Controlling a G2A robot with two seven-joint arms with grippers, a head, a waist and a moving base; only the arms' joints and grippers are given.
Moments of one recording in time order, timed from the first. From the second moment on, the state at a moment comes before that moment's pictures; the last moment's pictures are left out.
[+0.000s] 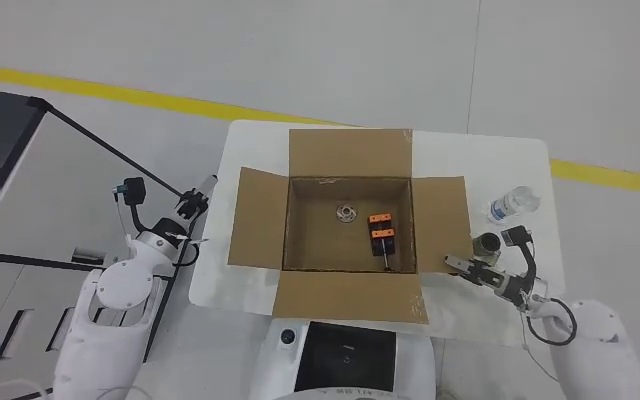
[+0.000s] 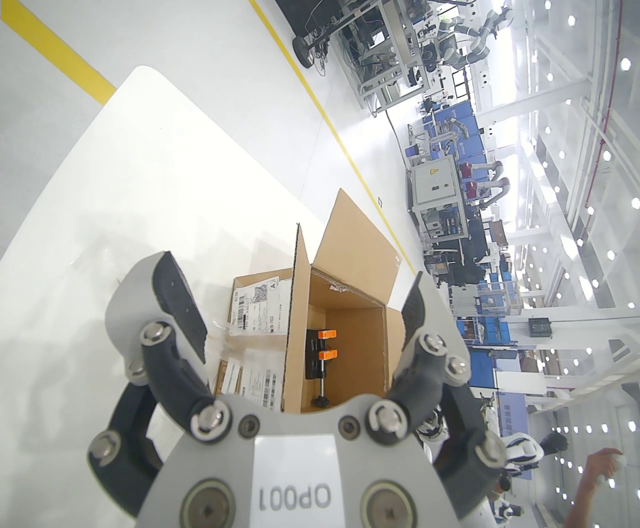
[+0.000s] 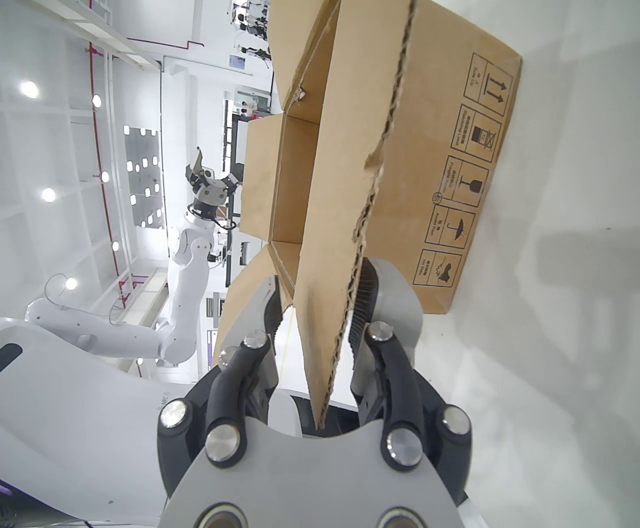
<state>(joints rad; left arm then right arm) 1.80 -1.12 -1.77 -1.93 0.12 0.01 -0.40 -1.65 -1.07 1.69 -1.40 0.24 -0.63 1.19</state>
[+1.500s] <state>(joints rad) 1.80 -1.13 -1.81 -2.02 -0.14 -0.17 -0.35 -0.83 -1.04 0.92 -1.72 -0.38 -0.52 1.32</state>
